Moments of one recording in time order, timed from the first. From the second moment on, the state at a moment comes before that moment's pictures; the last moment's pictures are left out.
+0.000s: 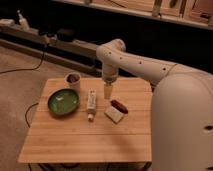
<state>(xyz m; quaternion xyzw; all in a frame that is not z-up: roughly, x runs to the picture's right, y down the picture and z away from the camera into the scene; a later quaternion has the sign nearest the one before) 0.037 -0.002 0.812 -0.31 0.02 0.10 0.94</state>
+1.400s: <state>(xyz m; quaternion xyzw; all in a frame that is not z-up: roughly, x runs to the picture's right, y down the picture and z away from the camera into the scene) 0.037 -0.002 0.812 -0.31 0.02 0.10 0.94</state>
